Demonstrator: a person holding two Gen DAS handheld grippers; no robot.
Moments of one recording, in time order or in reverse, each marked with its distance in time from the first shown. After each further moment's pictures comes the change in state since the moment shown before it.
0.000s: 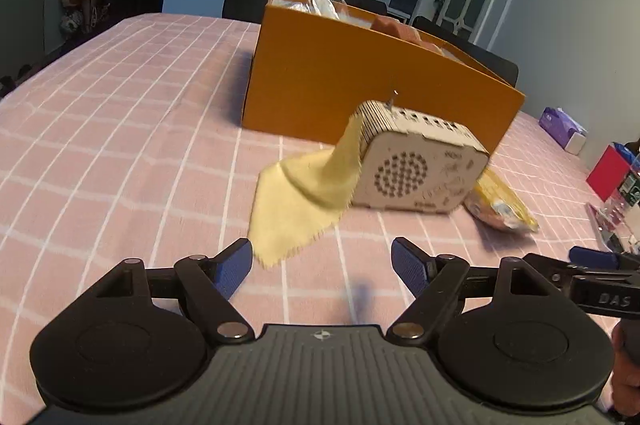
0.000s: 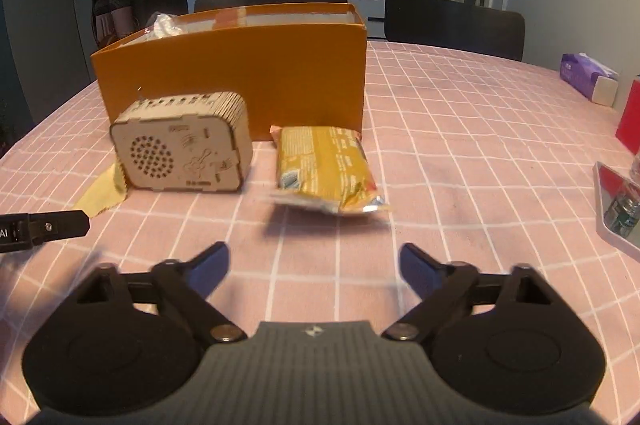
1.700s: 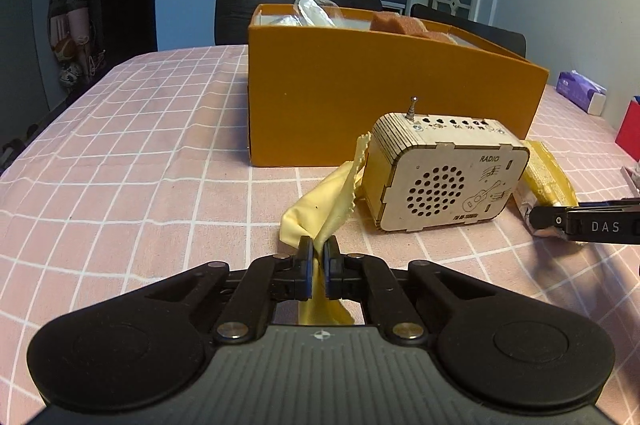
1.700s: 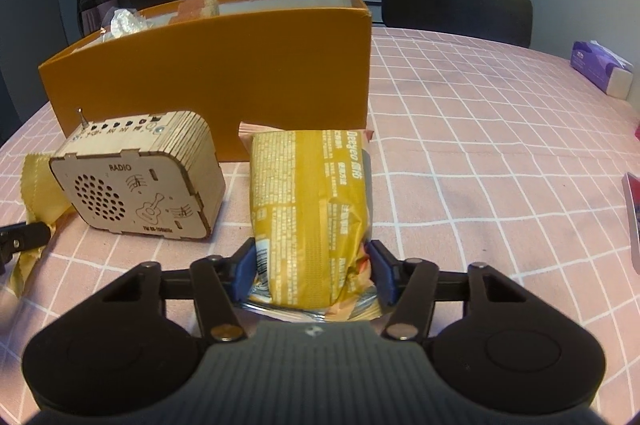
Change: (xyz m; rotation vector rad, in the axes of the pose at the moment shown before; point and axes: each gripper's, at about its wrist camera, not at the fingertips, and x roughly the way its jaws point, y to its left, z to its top) left arm 0.018 -0.006 0.012 0.162 -0.025 0.086; right arm 0.048 -0.001 0.022 0.042 0.046 -0.026
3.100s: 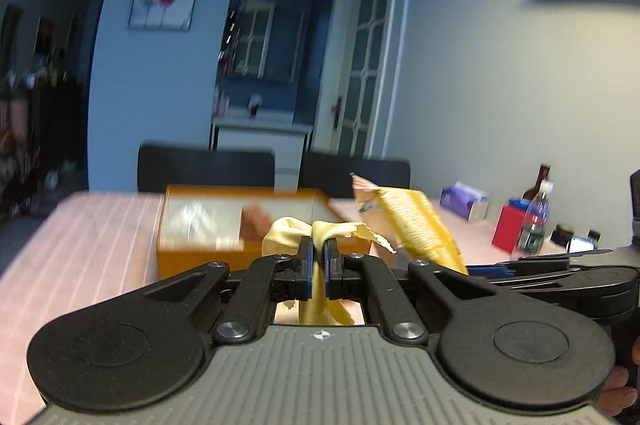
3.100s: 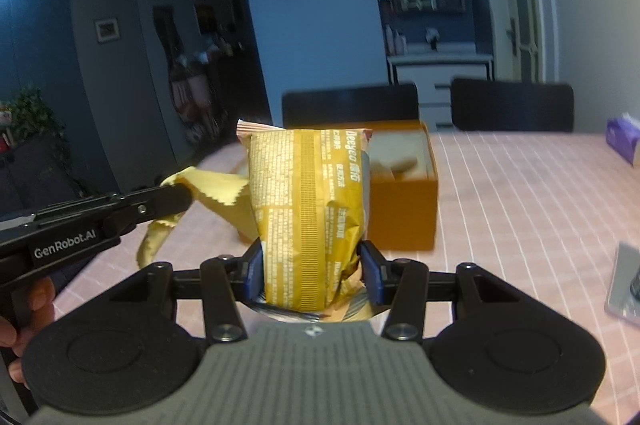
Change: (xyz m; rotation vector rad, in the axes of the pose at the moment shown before) left arm -0.148 -0.059 0.060 0.064 -0.387 -0.254; right arm -0.193 0.022 0.027 -0.038 -0.273 0.274
